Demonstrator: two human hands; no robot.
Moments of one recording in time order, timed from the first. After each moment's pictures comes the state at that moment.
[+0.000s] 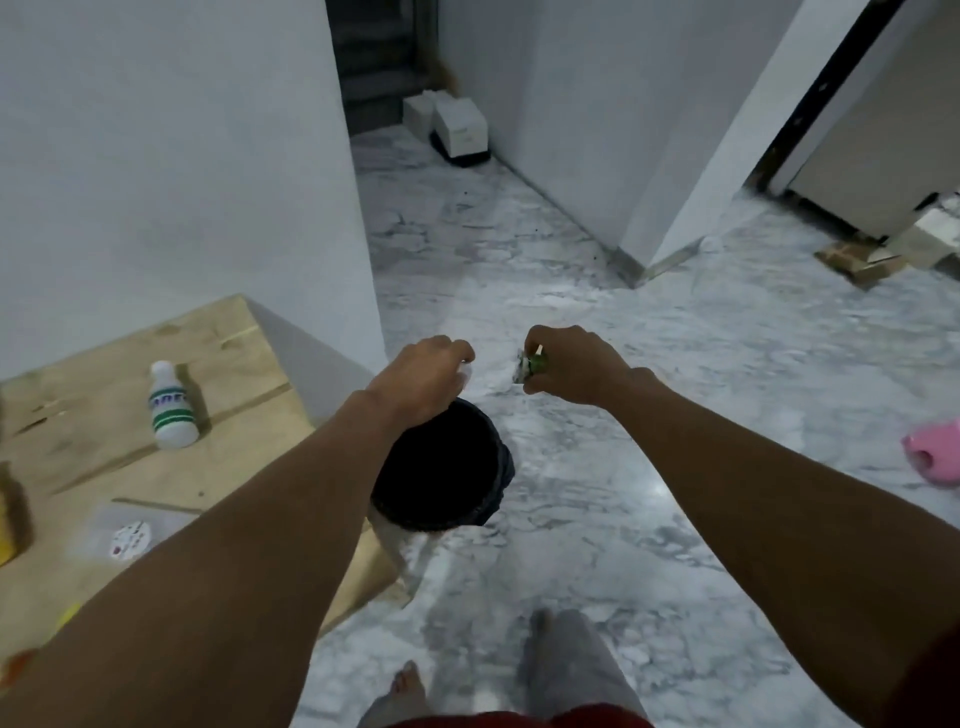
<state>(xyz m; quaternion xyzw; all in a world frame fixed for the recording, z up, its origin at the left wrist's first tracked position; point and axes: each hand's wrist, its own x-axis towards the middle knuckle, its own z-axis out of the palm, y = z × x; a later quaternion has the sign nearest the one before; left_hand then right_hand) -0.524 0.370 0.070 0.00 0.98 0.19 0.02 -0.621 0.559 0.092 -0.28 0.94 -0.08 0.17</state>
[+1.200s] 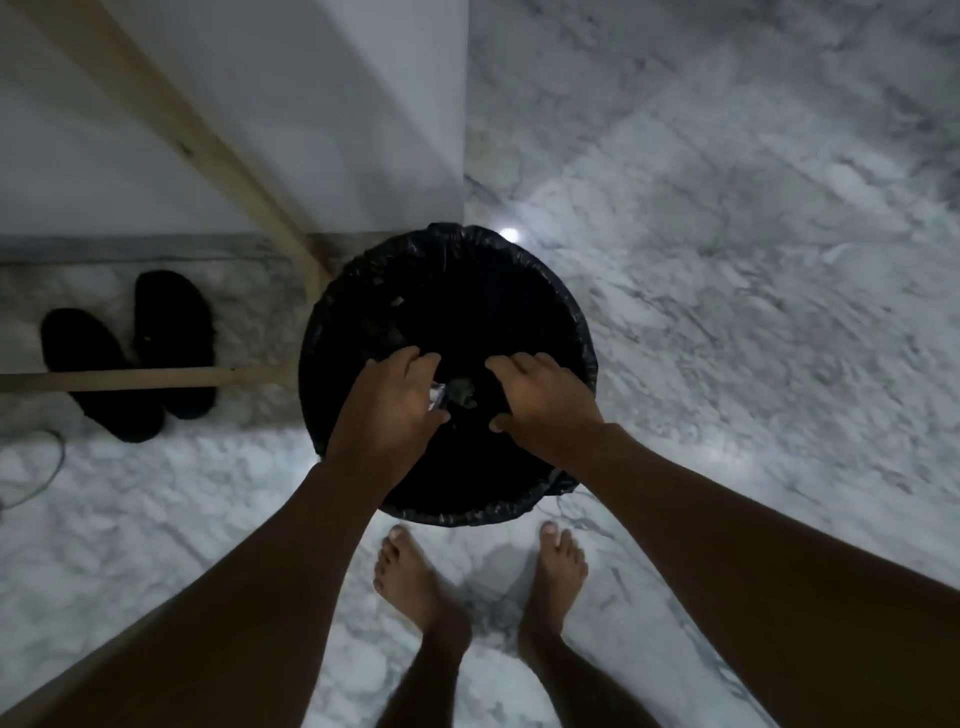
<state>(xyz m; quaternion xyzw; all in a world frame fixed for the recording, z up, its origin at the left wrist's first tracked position) -0.588 0.366 -0.393 -0.34 0.91 0.22 0.06 -0.753 0.456 -0.395 -0.57 0.75 0.07 0.32</state>
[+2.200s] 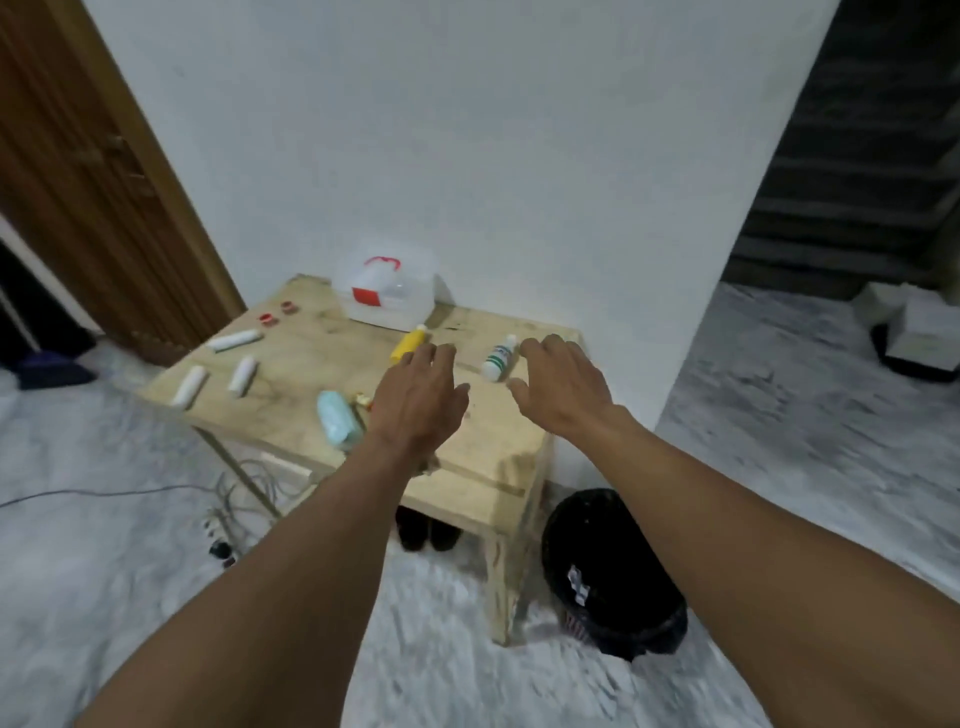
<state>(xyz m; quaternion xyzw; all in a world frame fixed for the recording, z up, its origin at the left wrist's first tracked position) -0.303 0.427 0.160 -0.54 0.82 -0.02 -0.19 -0.480 0.449 0.172 -0.70 0.70 -0.14 0.04</state>
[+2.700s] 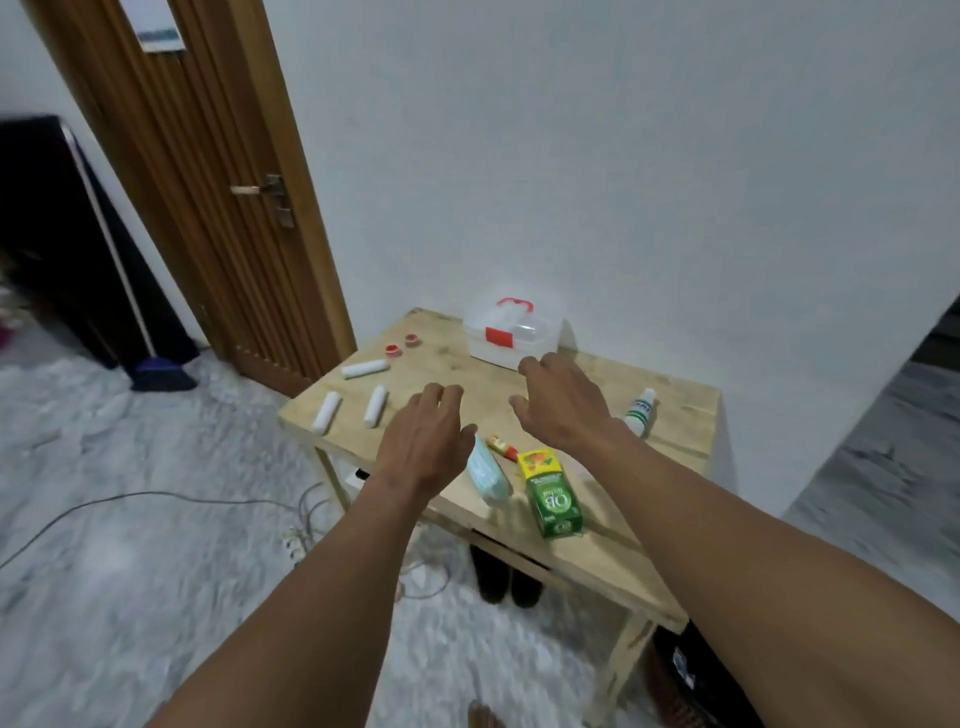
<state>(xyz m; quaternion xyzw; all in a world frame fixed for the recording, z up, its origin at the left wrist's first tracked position) -0.101 0.383 0.164 -0.61 0.78 -0.01 -0.16 -0.275 0.357 0.183 -0.75 0.64 -0.14 0.01</state>
